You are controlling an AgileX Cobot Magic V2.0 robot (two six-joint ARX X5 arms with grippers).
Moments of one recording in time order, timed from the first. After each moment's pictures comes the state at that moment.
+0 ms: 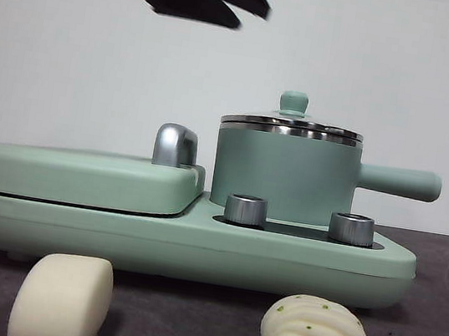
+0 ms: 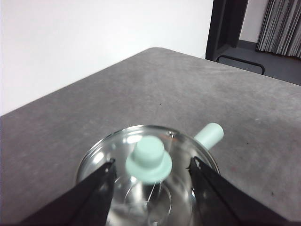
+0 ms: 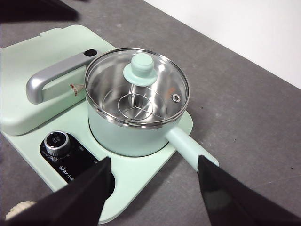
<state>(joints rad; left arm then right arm) -0.62 1.42 1.03 0.18 0.30 0.09 0.27 0.71 0.89 -0.64 -0.28 -0.31</state>
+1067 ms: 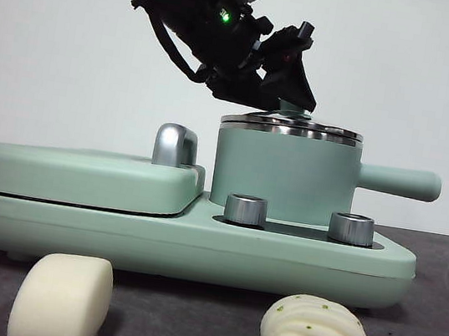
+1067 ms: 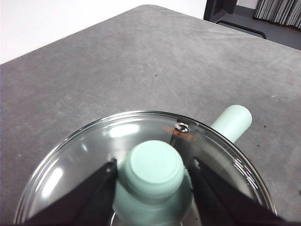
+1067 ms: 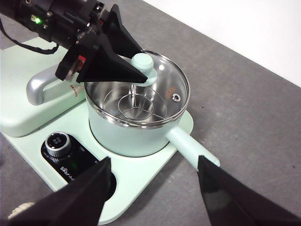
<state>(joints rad) -0.66 1.78 1.25 0.17 0.28 0.09 0.27 0.71 0.89 -0.64 -0.28 -0.29</state>
